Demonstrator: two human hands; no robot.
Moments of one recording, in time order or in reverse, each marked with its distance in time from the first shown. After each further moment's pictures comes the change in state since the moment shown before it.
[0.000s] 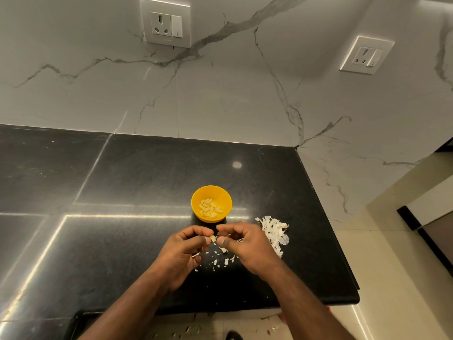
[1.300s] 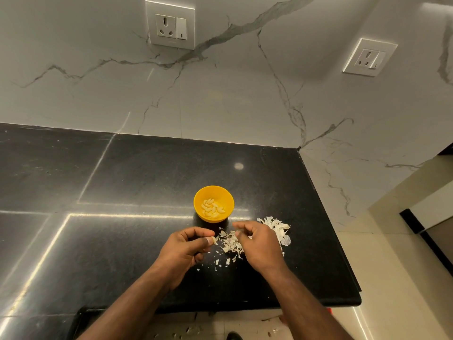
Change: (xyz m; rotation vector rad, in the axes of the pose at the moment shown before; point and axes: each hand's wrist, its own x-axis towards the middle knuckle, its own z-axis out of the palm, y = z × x) left_hand 0.004 -0.005 -0.008 0.109 0.057 0.010; right_hand 0.001 0.004 -0.005 -0.255 0.222 0.041
